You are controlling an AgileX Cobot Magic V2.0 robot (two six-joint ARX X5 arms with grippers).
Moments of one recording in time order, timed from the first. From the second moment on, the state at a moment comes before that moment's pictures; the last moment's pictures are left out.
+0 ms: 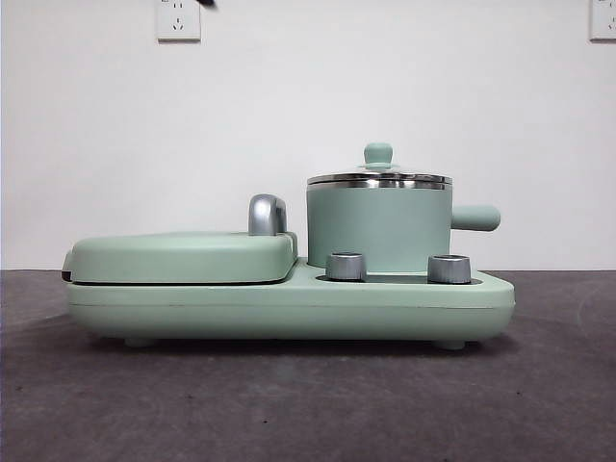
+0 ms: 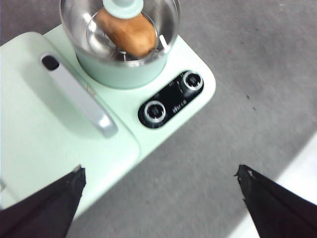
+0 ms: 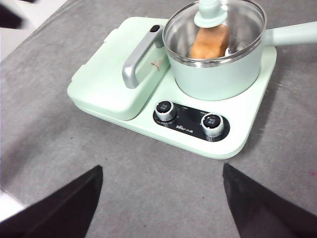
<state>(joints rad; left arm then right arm) -0.69 1.49 1.84 -1.24 0.13 -0.02 0.70 0.57 0.91 -0.84 0.02 0.37</state>
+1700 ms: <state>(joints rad) -0.67 0.82 1.05 -0.83 0.16 -0.15 0.70 0.57 0.91 -0.79 -0.05 0.36</state>
